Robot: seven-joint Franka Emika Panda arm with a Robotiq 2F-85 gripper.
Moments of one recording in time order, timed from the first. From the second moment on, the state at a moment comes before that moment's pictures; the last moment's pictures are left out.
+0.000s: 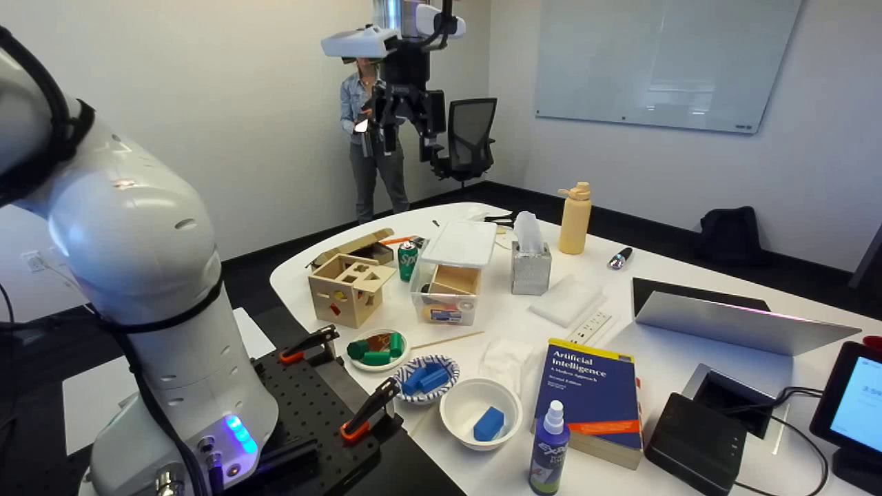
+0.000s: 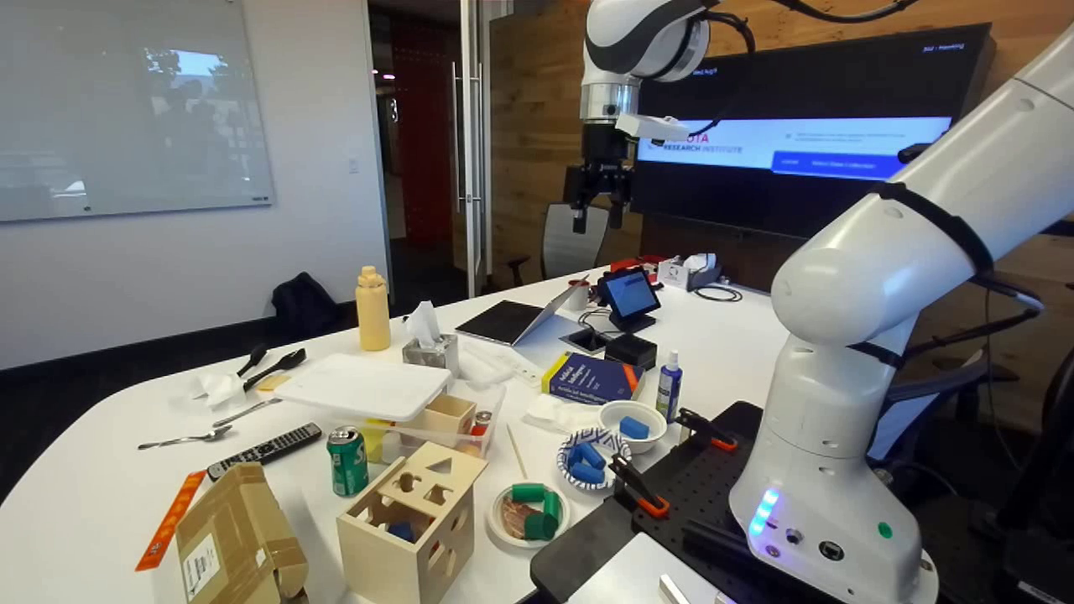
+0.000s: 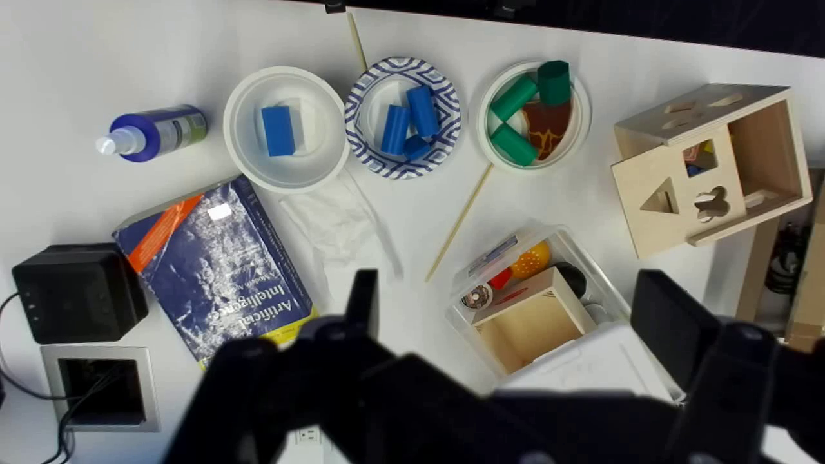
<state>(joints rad) -0.01 -0.60 -0.01 -2.50 0.02 1.90 -0.04</state>
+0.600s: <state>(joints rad) -0.01 -0.57 -0.02 -2.50 0.02 1.95 -0.05</state>
